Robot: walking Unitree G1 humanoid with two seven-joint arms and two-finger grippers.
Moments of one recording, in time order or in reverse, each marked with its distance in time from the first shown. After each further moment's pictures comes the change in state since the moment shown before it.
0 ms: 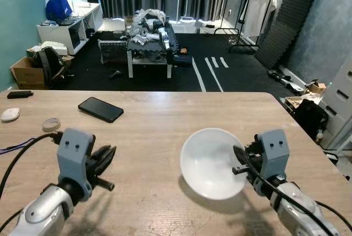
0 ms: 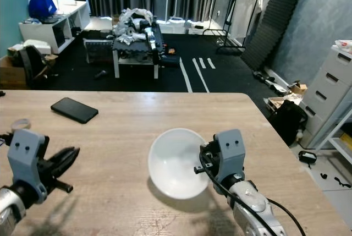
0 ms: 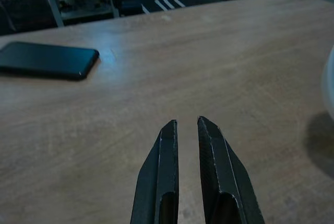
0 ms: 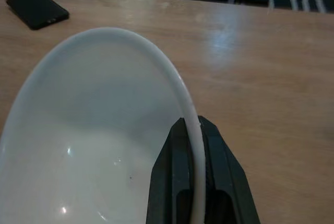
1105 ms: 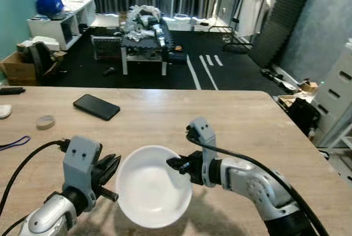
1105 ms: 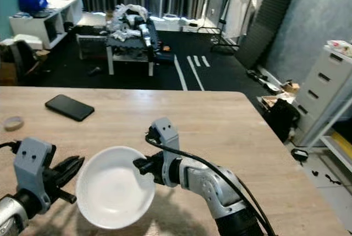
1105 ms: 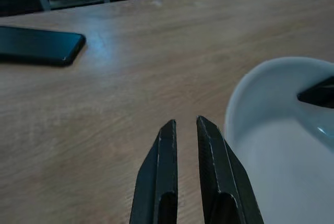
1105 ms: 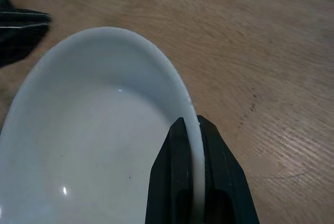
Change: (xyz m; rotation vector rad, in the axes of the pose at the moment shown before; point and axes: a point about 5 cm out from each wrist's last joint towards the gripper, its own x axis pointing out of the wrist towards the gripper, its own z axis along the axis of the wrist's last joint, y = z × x) left arm -0.005 -0.012 -0.002 0.017 0.017 -0.011; right arm 0.066 0.088 0.007 0.109 0.320 0.562
